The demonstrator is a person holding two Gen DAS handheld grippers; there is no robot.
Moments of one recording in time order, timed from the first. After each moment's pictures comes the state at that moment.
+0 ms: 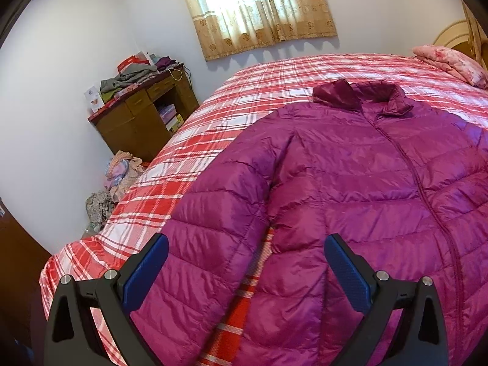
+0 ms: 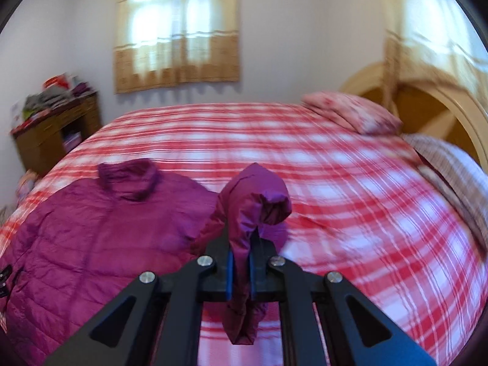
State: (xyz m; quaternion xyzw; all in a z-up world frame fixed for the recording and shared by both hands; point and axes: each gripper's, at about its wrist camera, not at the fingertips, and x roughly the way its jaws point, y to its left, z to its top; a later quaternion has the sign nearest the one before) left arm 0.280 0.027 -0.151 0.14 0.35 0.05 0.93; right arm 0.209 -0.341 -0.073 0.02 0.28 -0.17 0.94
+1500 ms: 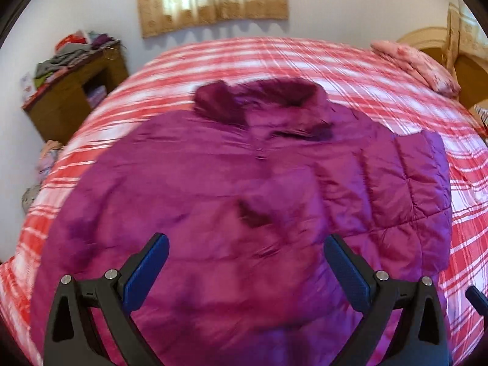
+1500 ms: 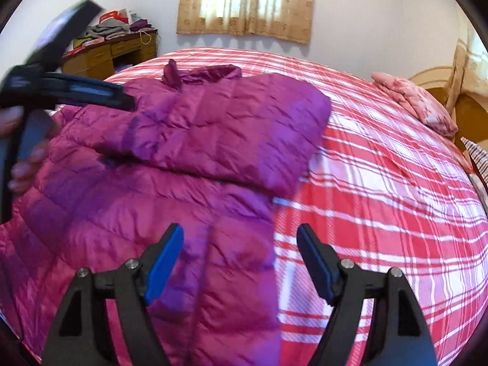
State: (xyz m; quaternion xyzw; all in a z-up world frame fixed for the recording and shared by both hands) left arm 0.391 -0.143 -0.170 0.06 0.43 -0.09 0.90; right arm 0.168 -0.271 -0.189 -0.03 0.39 -0.06 0.92
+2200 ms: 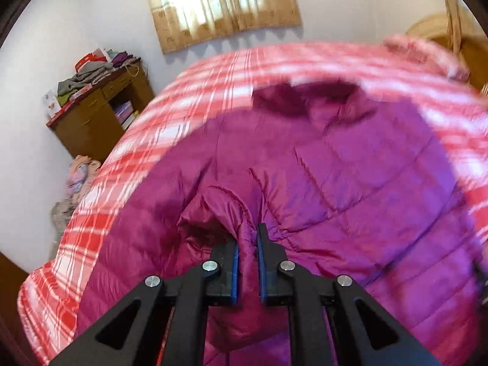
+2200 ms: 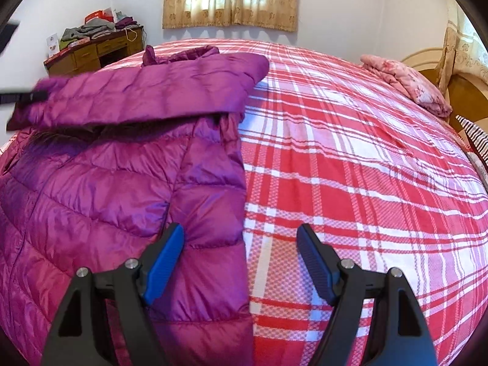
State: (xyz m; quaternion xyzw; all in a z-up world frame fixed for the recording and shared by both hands) left arm 0.341 -0.049 -0.163 0.13 0.40 -0.03 0.91; right arm 0.155 -0.294 -0.217 -0.01 0.41 -0.07 0.91
